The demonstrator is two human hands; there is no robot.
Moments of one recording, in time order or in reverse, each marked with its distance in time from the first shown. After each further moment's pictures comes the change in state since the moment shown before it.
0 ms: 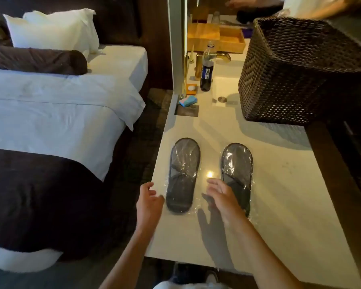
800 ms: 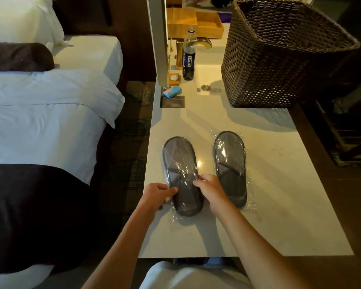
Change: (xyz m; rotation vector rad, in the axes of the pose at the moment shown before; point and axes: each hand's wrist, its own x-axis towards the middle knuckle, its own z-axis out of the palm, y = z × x) left_hand 0.036 0.012 0.010 0.101 -0.465 -0.215; right_hand 0.018 -0.001 0.037 -0.047 0.163 0.157
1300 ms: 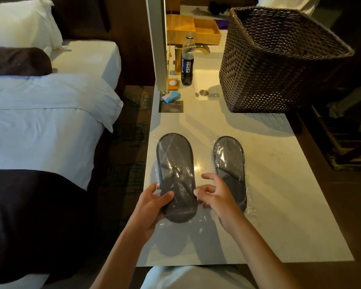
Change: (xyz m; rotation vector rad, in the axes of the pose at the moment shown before) left_hand -0.048 0.010 -0.014 -0.432 -0.202 0.143; right_hand -0.048 -0.009 -0.027 0.137 -0.117 -0.191
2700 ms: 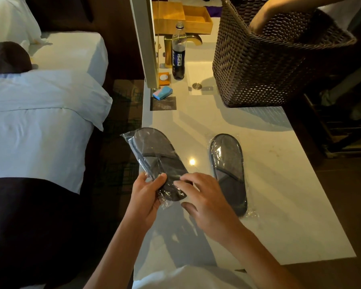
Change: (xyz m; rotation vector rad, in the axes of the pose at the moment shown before) left_hand 0.035 0.036 0.014 -0.198 0.064 0.075; right_hand -0.007 -0.017 0.015 -1.012 0.041 -0.857
